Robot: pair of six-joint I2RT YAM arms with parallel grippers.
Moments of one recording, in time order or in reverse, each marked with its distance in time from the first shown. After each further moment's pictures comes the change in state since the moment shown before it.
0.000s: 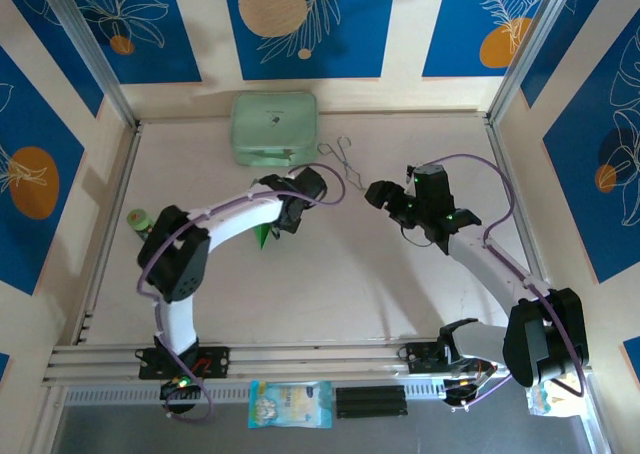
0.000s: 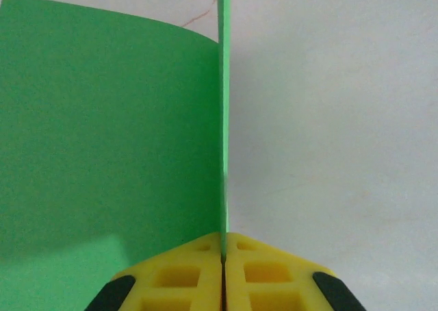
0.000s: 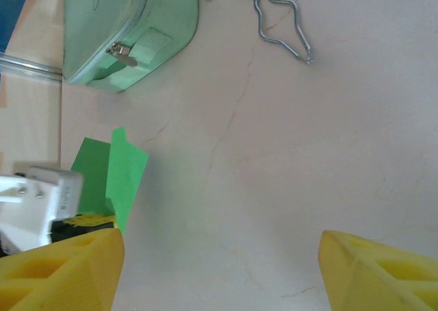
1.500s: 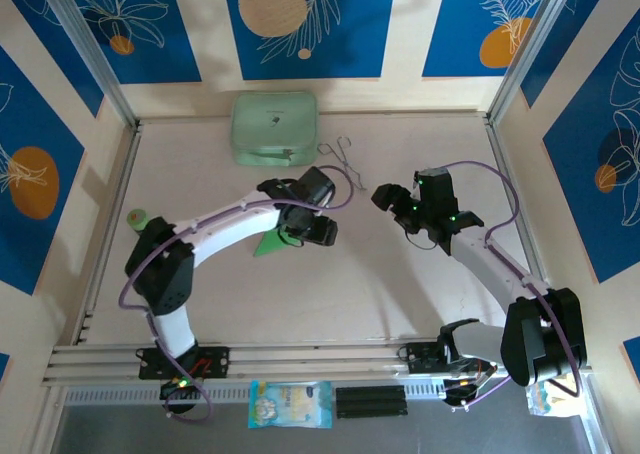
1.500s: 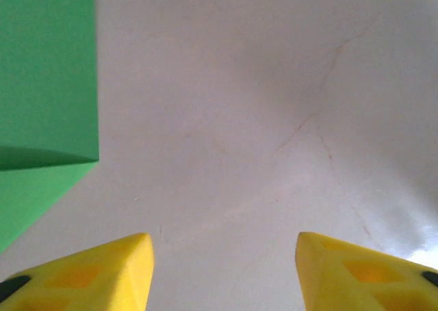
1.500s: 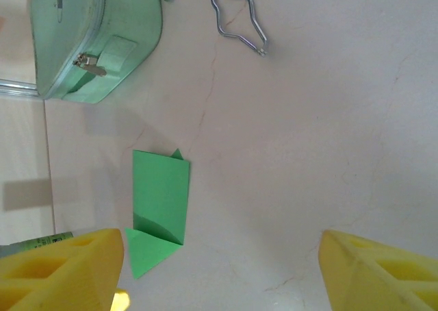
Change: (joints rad) left arm -0.029 -0.161 -0.064 0.136 0.657 -0.151; right arm -0.042 0.003 -0.030 -0.021 -0.009 0.050
